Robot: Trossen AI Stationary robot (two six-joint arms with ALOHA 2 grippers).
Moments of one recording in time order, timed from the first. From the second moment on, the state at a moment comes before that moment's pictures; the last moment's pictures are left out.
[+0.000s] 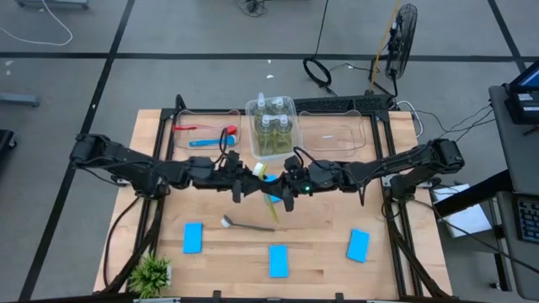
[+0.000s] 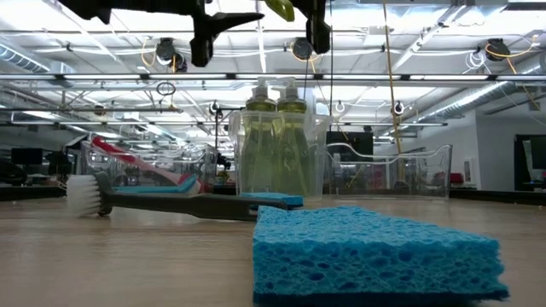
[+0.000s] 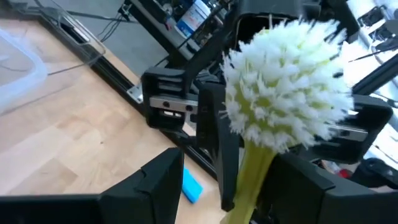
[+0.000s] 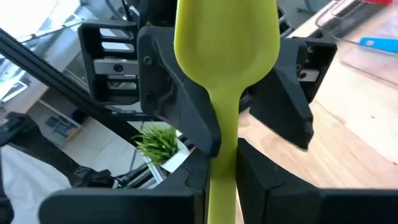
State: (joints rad) left arm -0.13 1.32 0.71 0.59 -0.12 -0.80; right arm 0.15 1.52 1.05 0.31 0.08 0.76
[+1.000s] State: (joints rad) left arm -0.11 1.32 0.71 0.64 -0.11 -0.80; right arm 0.15 1.52 1.05 0.31 0.07 0.75
